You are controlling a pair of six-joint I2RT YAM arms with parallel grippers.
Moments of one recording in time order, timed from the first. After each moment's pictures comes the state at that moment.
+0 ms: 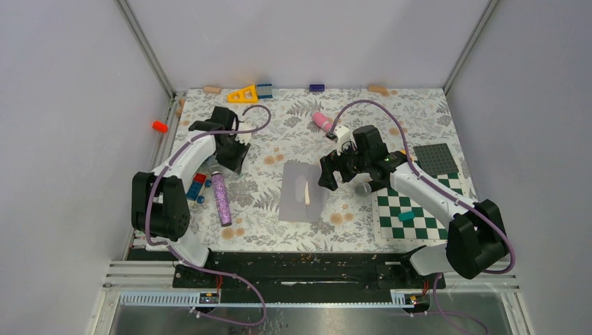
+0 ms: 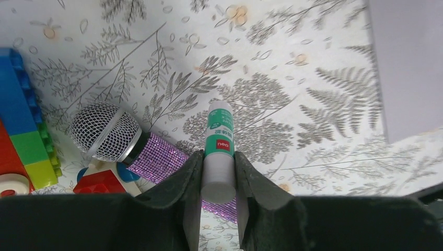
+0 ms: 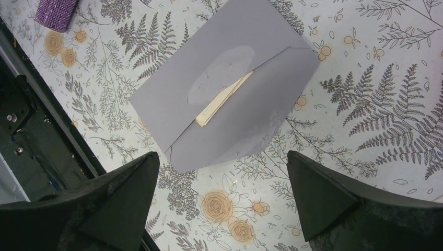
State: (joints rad) left arm -0.19 1.66 1.26 -0.87 0.14 0.31; right arm 0.51 1.39 0.97 -0.35 -0.44 -0.03
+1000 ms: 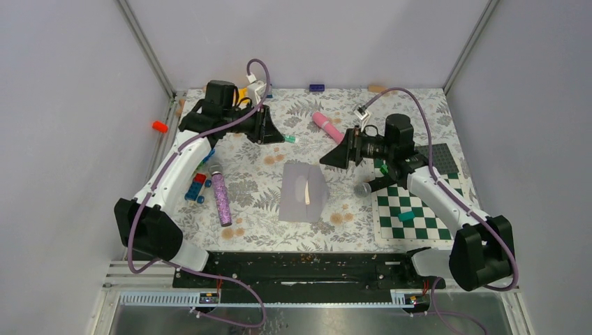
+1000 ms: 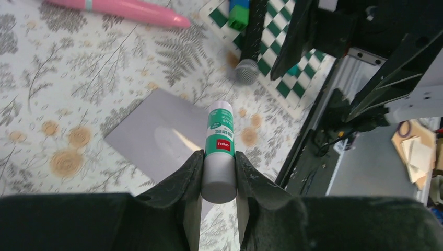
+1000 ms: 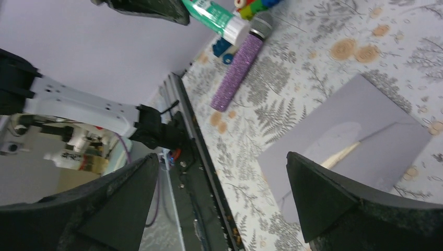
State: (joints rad) left arm -0.30 1.48 1.46 -0.66 0.79 -0.01; right arm 0.33 1.30 0.90 0.03 -0.92 0.46
